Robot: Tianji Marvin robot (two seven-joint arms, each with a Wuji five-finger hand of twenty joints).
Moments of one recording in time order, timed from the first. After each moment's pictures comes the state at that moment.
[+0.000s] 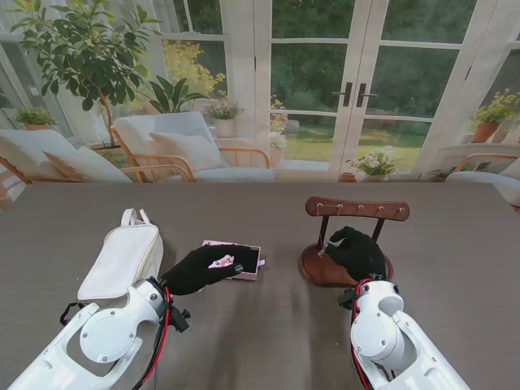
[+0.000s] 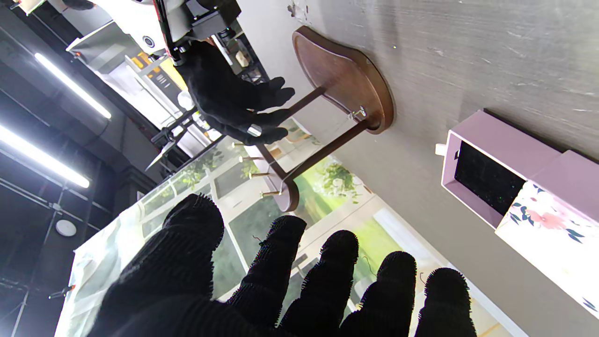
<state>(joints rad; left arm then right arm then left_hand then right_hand) 1.62 -1.08 -1.22 -1.67 0.18 -0.29 -0.20 -1.58 -1.21 1.20 -1.54 -0.45 0.17 -0.42 0.82 -0.14 0.26 -0.04 0.60 0.26 0.11 0.26 0.56 0.37 0.06 0.27 0.29 0.38 0.06 0.32 0.06 0.37 0.18 0.56 0.29 -0.61 1.14 -0.07 0.69 0.08 0.74 0.33 0.91 0.19 0.58 0.46 0.99 0.26 0.49 0.43 0.55 0.34 1.09 0.57</state>
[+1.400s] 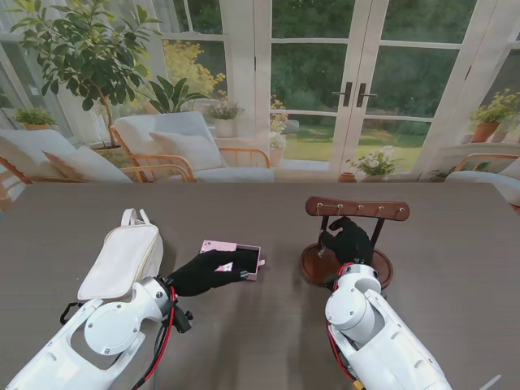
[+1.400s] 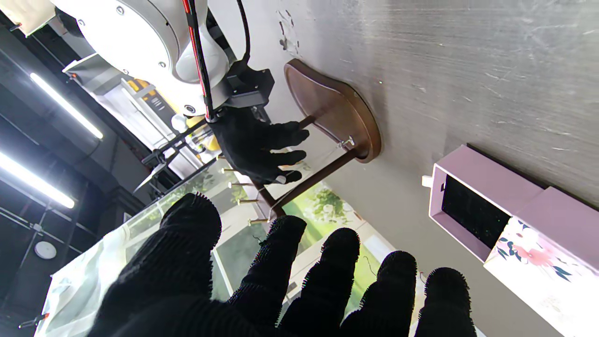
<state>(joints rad) 1.58 -1.07 -1.19 -1.65 0.16 -0.24 -0.27 -1.37 -1.30 1.08 -1.29 -0.33 0.26 -0.58 0.82 -0.14 0.23 -0.04 0.60 0.26 0.11 0.26 0.58 0.37 0.07 0.27 0.29 0.38 0.06 0.32 0.06 0.37 0.18 0.56 0.33 -0.59 1.14 -0.07 0.62 0.12 0.81 0.30 0.94 0.19 0.60 0.46 1.05 0.25 0.57 0.45 0.55 0.34 1.18 0.52</state>
